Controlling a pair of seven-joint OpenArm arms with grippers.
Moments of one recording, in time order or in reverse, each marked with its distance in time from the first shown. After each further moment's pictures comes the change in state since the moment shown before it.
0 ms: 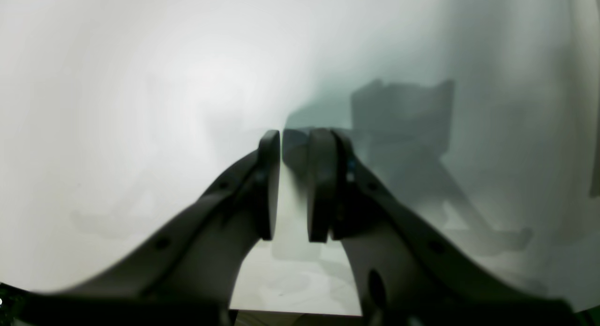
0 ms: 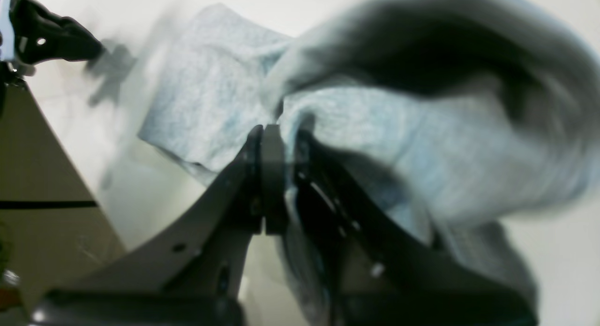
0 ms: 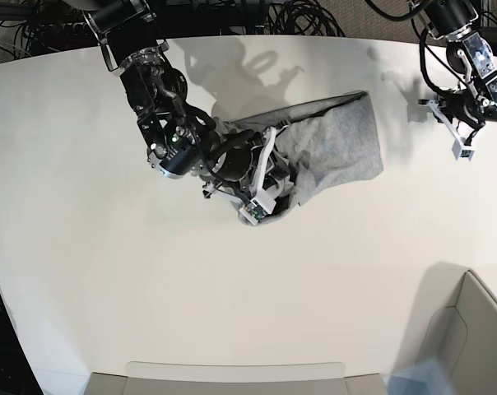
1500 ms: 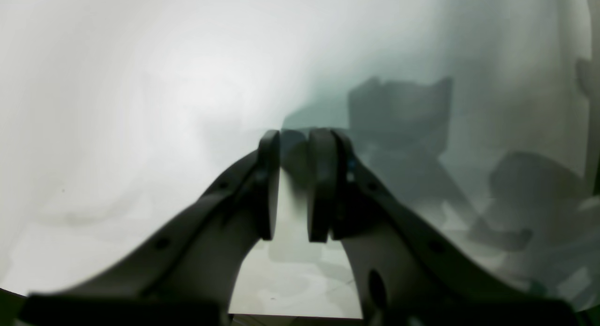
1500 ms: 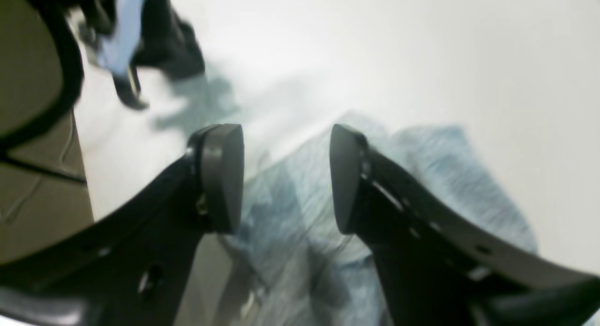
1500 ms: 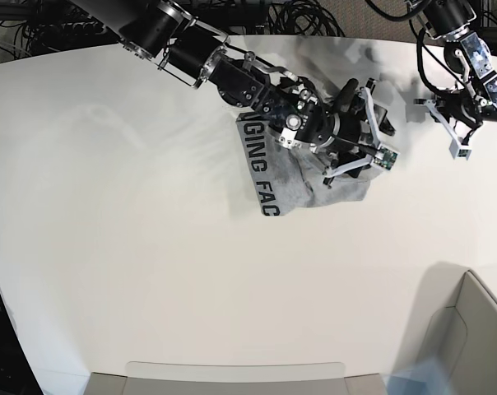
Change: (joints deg) left arm 0.0 0.5 0.1 0.0 0.0 0.0 0.0; right arm 7.4 -11.3 -28.7 -16.2 -15.6 -0.1 21.1
